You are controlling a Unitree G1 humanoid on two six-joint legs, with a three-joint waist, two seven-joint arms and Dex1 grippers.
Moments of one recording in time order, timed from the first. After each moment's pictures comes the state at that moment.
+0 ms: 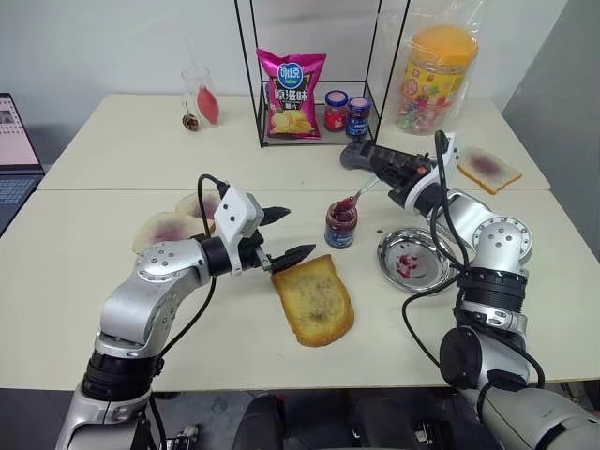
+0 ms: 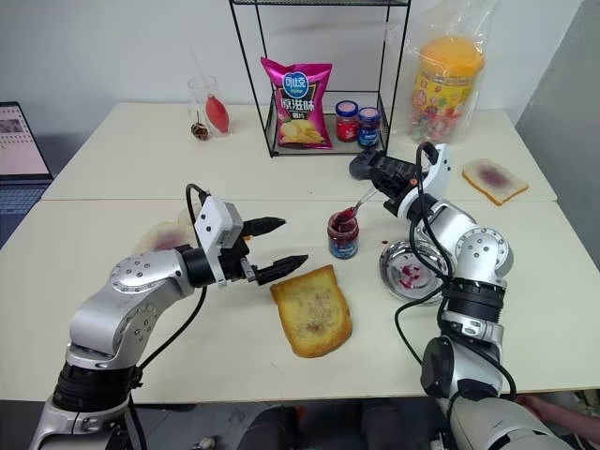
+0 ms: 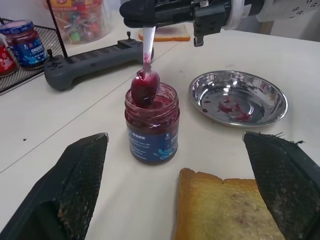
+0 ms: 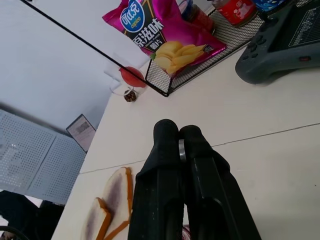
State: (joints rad) left arm -0.37 0.58 -0.01 -0.34 -0.43 0.58 -0.80; right arm -0.84 -0.11 -0.48 0.16 0.85 1.03 0.04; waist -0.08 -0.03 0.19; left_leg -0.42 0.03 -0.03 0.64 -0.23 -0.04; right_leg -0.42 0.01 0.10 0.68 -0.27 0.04
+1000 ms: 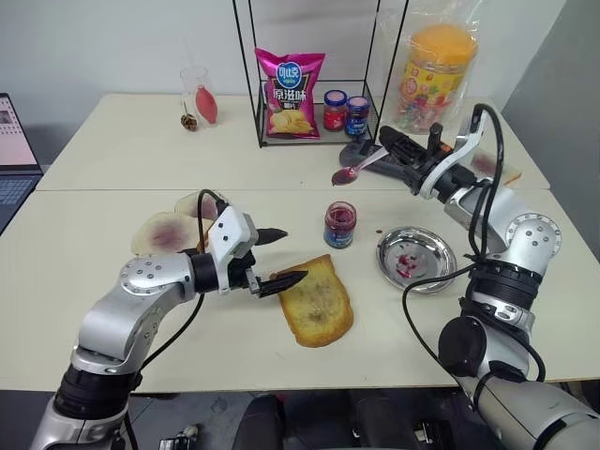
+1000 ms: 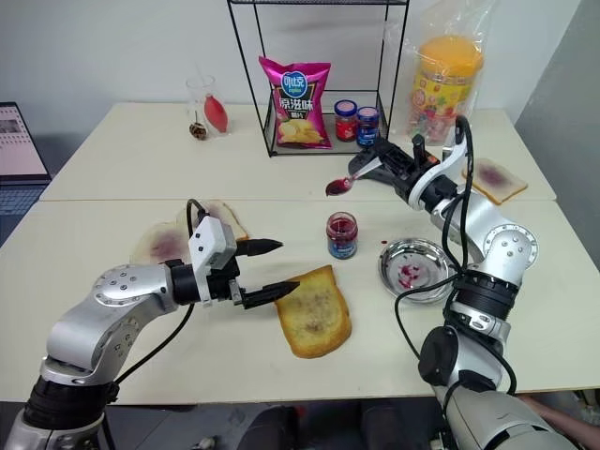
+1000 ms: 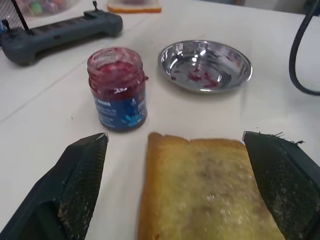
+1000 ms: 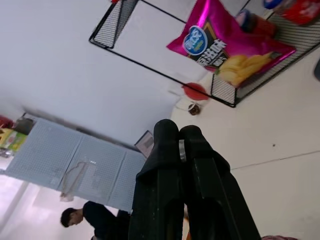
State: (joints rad) left arm -0.25 0.72 0.02 -0.42 -0.50 0.60 -0.91; right arm -0.89 -0.12 -0.60 0.08 1.37 1.16 -0.24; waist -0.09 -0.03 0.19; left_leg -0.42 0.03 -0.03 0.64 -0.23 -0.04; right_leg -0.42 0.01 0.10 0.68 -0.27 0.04
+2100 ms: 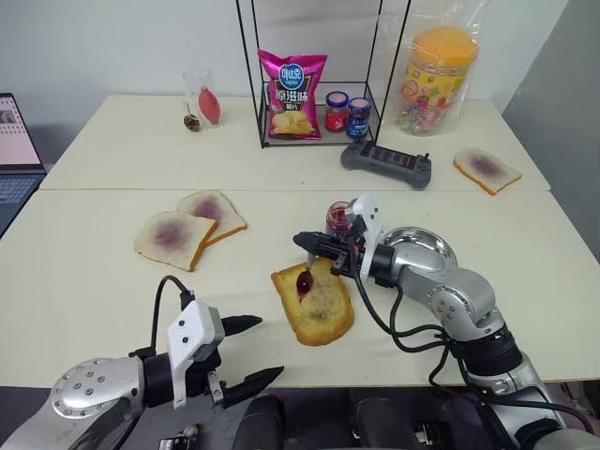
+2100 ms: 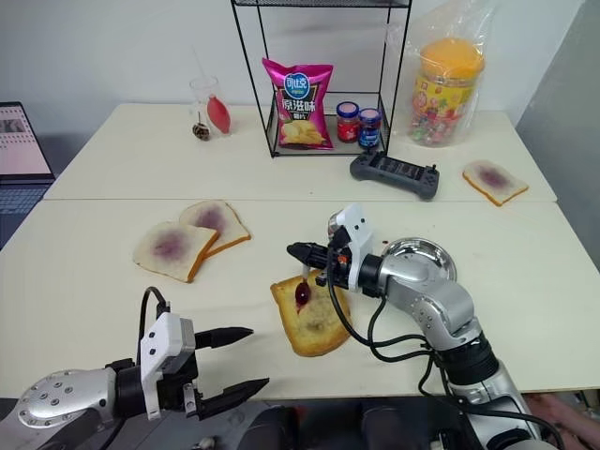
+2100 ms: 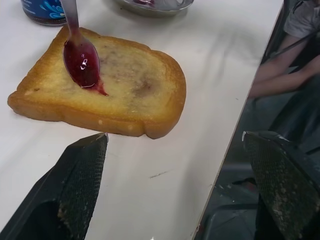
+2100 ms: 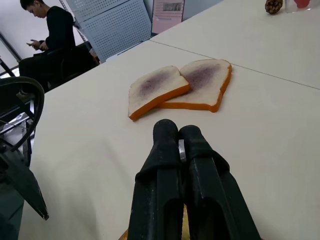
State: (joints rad) left arm 0.42 0.78 0.23 -0.80 -0.59 0.56 -0.86; right arm -0.52 -0.31 0.26 -0.21 0.61 0.69 0.53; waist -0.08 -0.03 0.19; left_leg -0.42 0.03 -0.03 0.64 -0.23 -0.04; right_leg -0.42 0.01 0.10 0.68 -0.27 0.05
